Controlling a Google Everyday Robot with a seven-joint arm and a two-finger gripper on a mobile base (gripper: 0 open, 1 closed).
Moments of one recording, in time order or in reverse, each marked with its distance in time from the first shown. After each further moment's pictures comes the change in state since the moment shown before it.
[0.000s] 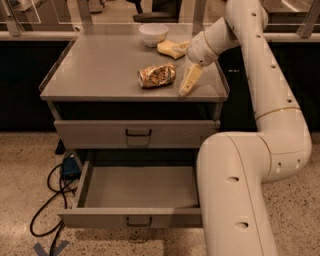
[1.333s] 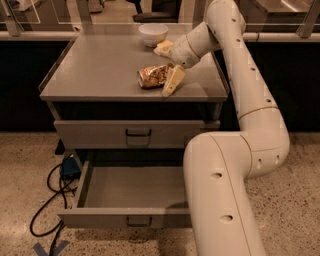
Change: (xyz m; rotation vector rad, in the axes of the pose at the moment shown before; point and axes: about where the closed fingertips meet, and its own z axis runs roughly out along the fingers) arm -0.032 -0.006 0.043 -0.036 -0.088 -0.024
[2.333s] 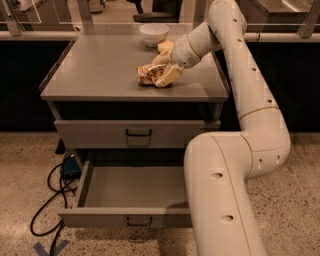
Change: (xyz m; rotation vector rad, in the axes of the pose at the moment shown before) arm 0.000 0.000 0.000 0.000 0.000 0.000
